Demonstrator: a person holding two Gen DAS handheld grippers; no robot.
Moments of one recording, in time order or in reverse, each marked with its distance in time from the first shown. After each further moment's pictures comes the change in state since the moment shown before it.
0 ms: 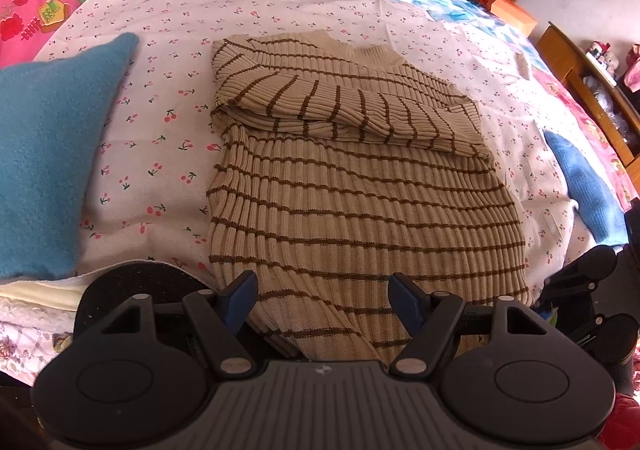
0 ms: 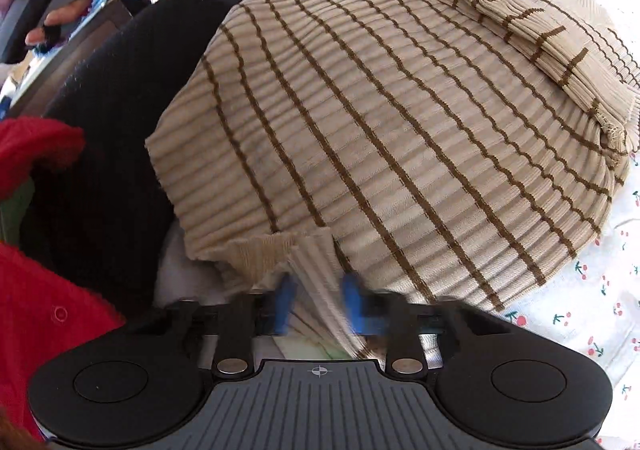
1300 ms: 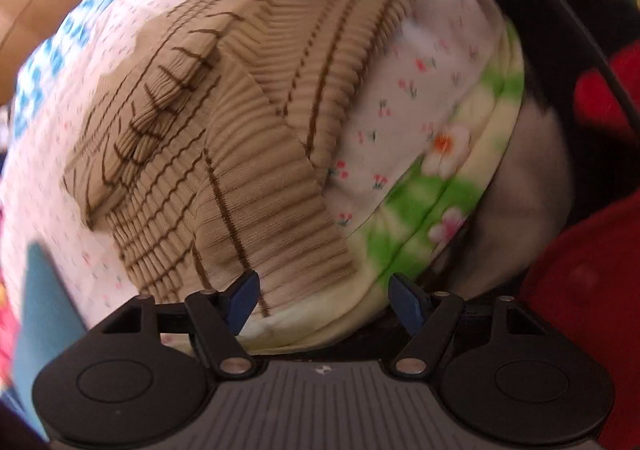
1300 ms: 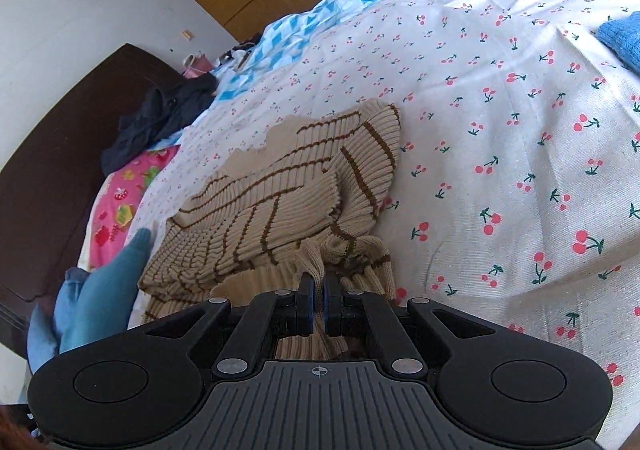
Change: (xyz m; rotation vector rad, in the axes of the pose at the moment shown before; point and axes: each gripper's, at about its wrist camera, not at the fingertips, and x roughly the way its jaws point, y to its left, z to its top) left arm 0.037 -0.119 -0.061 1.002 0.276 0.199; right arm -0.029 -0.143 -0.048 0.947 -0.750 -0.055
